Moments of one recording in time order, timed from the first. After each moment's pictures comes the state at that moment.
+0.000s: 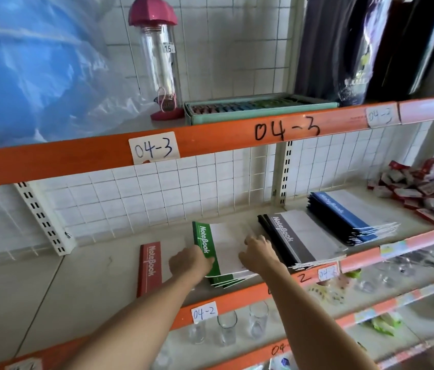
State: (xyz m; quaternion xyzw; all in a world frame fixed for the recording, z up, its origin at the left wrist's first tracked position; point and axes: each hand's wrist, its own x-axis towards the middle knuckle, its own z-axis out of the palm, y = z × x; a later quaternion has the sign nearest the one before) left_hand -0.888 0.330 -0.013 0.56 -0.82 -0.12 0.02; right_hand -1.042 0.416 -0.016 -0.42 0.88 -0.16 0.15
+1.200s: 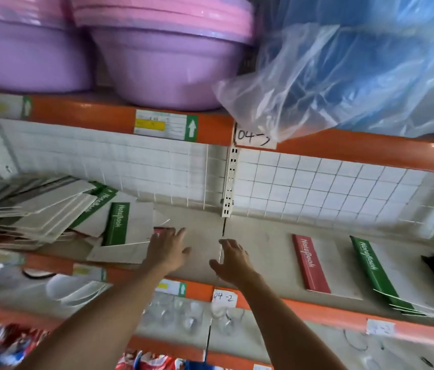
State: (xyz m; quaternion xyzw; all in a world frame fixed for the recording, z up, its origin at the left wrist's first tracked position) left_hand -0.425 0.177 -0.049 0.59 -0.80 0.01 0.08; right_hand -0.614 0.252 -0.034 -0.66 0.72 -0.14 0.15
